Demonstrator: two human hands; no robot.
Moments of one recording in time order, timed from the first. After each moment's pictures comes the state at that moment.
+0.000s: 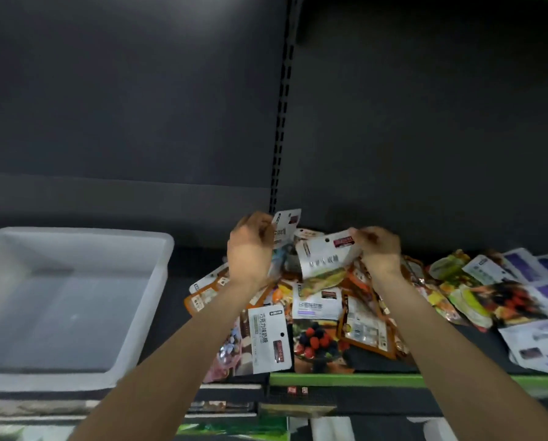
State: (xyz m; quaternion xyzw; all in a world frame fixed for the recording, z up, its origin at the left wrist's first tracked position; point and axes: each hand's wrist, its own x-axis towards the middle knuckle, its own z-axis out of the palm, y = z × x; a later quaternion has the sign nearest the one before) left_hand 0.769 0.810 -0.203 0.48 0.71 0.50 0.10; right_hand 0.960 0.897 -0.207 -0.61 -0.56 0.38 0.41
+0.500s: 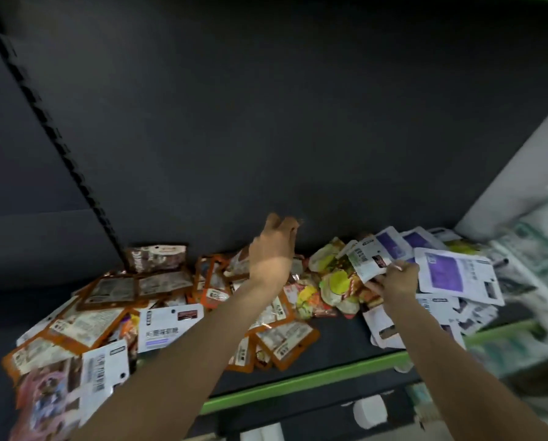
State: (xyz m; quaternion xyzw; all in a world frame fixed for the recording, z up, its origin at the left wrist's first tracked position) left_hand 1.060 0.926 -0.191 0.64 0.67 0.37 0.09; right_hand 1.263 0.944 -0.231 -0.68 -0.20 0.45 0.54
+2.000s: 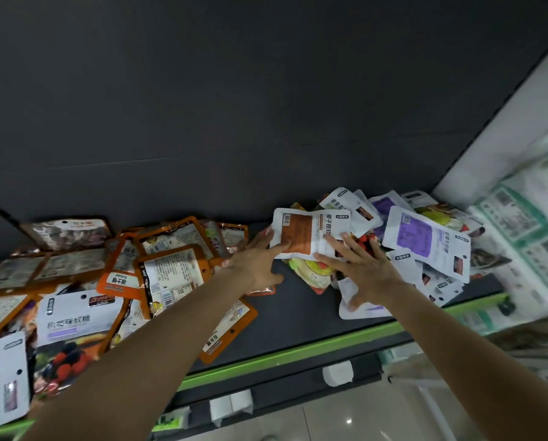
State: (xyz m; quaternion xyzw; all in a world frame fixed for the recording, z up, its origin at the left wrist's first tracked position) left_hand 1.148 0.980 -0.293 0.77 0.59 -0.08 0.22; right_hand 1.387 0.983 -0.285 -0.48 -0.84 -0.02 -0.25
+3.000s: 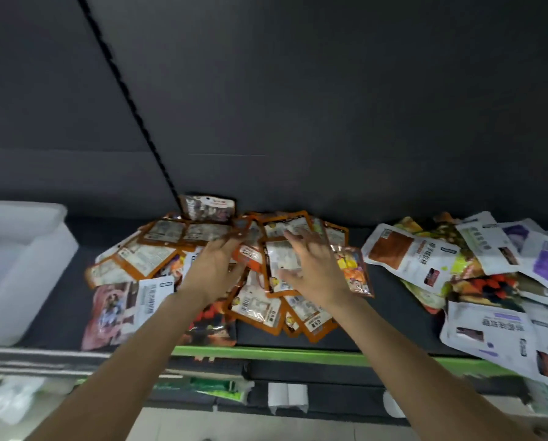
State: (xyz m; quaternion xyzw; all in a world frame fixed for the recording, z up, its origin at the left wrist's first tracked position) left_hand 0.967 0.854 -0.260 0.61 0.76 0.14 0.17; right_hand 1.164 0.923 -0.271 -0.45 -0.86 0.23 0.06
